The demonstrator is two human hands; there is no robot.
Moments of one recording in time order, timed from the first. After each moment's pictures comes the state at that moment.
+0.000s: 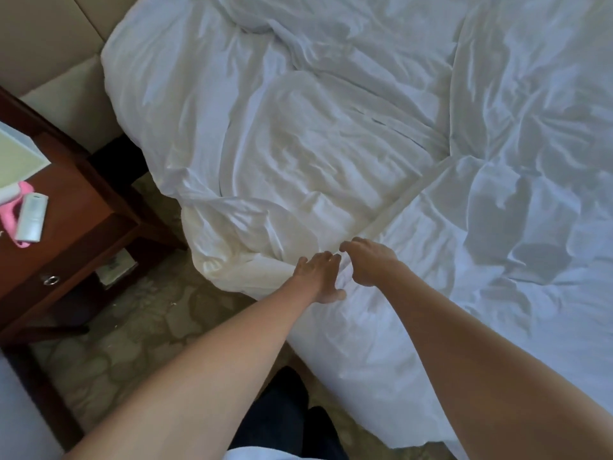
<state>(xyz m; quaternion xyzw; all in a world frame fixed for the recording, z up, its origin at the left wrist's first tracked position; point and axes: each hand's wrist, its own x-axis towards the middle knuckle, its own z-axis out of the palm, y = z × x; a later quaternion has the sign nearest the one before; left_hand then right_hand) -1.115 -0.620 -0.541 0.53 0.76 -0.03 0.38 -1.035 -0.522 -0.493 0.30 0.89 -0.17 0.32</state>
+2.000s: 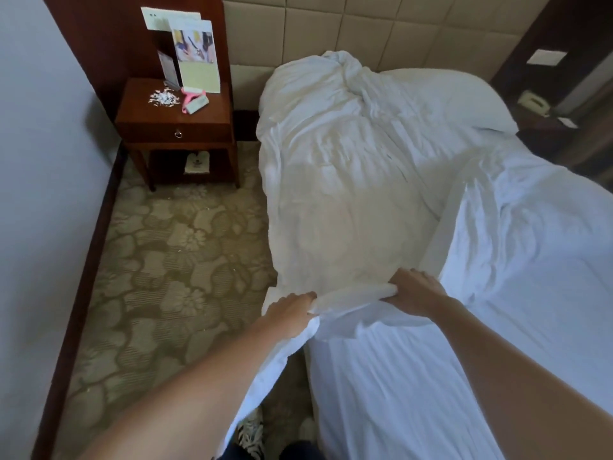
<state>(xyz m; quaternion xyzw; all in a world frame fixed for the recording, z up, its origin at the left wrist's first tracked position) -0.562 -0.785 -0.427 0.23 0.91 0.20 0.30 -0.524 -0.538 -0.337 0.11 0.97 -0.03 0.23</state>
